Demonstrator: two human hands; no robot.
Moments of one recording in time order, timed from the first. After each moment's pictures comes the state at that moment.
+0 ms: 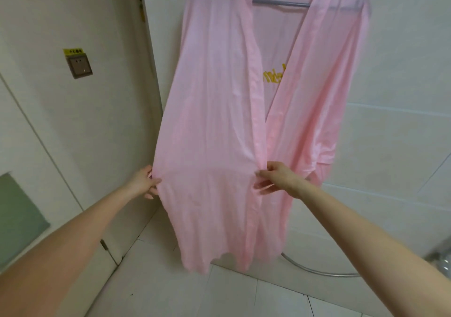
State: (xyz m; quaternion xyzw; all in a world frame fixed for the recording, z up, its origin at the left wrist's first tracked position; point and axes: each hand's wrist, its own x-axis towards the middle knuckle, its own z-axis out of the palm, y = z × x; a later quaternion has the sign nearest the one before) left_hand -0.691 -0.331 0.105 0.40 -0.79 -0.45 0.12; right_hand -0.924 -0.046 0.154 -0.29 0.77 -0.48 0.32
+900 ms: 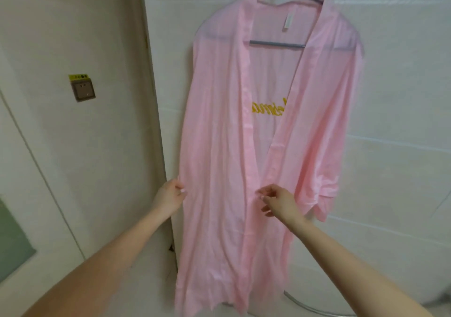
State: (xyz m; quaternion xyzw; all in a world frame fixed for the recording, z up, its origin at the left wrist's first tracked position) left_hand -0.767 -0.293 0.115 0.39 -0.83 -0.33 0.24; right_hand -0.937 -0.053 0.151 -0.27 0.83 -0.47 0.15
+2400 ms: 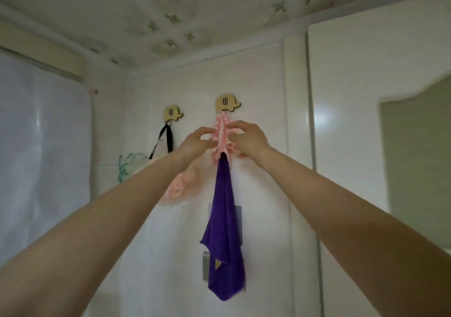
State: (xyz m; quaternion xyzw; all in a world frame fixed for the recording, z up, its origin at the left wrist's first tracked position) left_hand 0.112 -0.310 0.573 0.71 -0.45 0.06 0.54; right_hand 0.017 -0.421 0.582 -0.82 0.08 -0.45 0.34
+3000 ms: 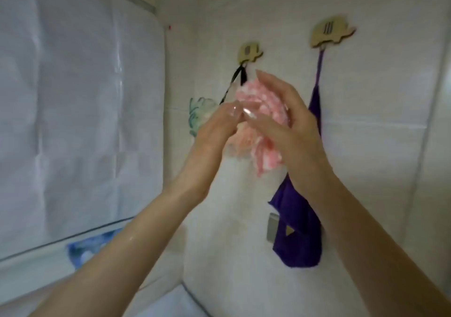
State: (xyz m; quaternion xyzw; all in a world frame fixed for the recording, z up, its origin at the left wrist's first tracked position) left_hand 0.096 -0.209 0.453 0.54 -0.47 0.18 0.67; right_hand 0.044 -0.327 0.477 -0.71 -0.25 -0.42 0.50
